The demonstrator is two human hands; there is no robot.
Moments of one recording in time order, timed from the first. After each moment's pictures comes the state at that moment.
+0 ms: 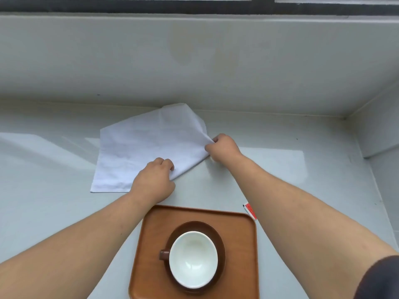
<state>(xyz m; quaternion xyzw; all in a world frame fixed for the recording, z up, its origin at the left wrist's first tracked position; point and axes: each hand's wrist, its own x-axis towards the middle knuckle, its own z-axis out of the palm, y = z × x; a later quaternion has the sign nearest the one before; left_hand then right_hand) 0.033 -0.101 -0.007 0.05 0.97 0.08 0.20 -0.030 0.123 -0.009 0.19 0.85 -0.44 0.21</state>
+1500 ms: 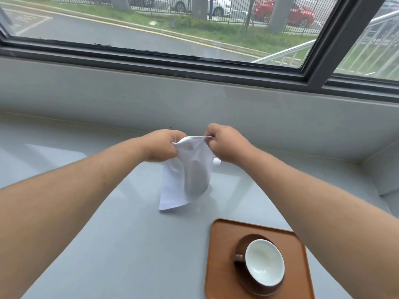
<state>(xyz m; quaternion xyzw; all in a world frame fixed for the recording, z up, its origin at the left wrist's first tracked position) -0.017 -0.302 0.215 0.09 0.91 0.32 0.24 -0.020 -0.081 0.194 -0.10 0.95 -0.28 0.06</state>
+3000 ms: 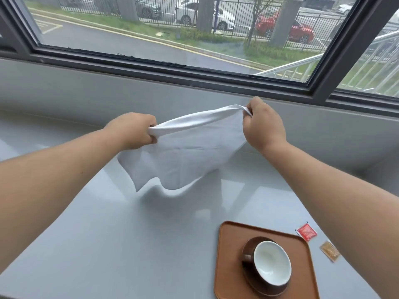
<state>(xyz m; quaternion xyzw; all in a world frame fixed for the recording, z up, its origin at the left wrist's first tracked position) -0.027 -0.405 0.245 0.09 0.99 0.05 0.04 -0.021 -0.063 0.247 -0.02 0.95 -0.24 -0.20</state>
